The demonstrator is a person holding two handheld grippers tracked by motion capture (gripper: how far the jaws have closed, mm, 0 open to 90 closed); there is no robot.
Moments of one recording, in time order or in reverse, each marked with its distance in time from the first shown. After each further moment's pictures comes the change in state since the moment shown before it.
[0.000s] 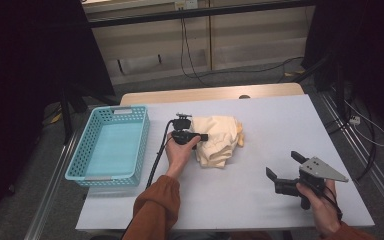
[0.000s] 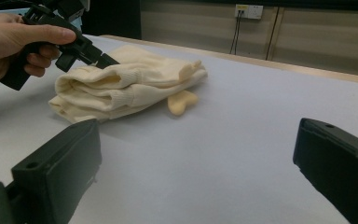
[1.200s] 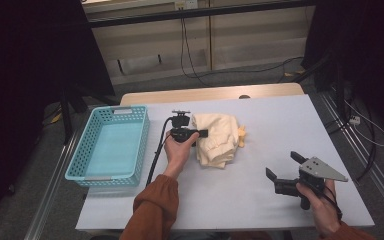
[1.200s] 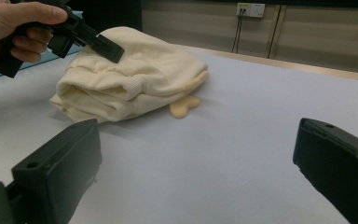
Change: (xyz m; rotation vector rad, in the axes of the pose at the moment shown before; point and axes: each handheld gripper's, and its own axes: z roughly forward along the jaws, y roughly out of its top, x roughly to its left) left arm -0.012 0.008 -0.019 -0.076 -0.098 0.010; right arm 0.000 0.000 0.000 0.004 0.006 0.004
